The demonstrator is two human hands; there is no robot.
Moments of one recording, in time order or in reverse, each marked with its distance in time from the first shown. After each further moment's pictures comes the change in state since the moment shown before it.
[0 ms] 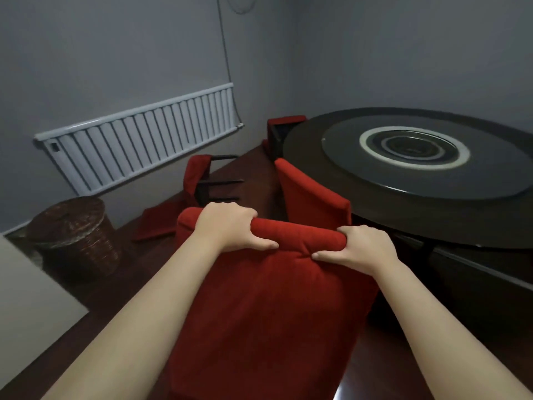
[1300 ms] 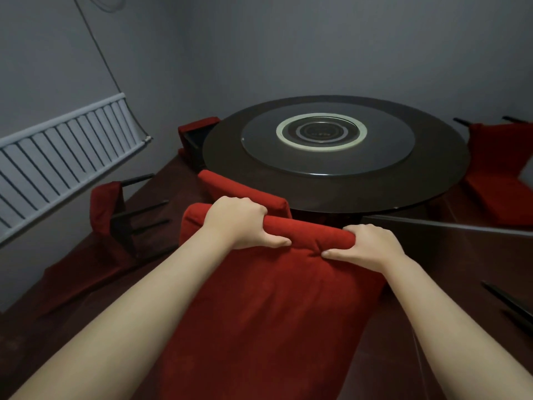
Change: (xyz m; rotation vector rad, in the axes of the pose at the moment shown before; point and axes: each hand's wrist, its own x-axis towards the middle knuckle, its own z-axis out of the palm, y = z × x) left_hand 0.128 0.080 0.017 -0.051 0.048 0.437; right_hand -0.028 0.083 -0.015 0.095 -0.067 0.410
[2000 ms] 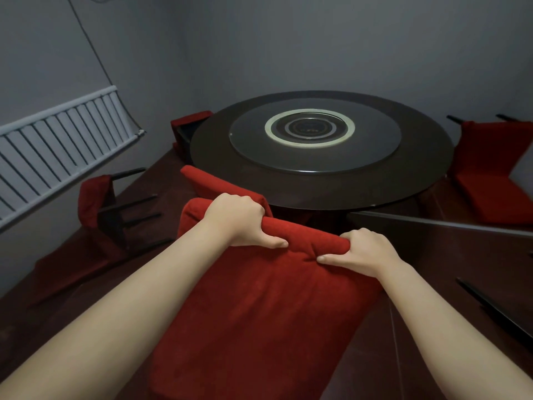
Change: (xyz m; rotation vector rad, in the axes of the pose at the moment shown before) left_hand 0.033 0.074 -0.023 0.019 -0.081 0.042; right_hand -0.026 0.070 -0.025 0.069 -0.093 -0.013
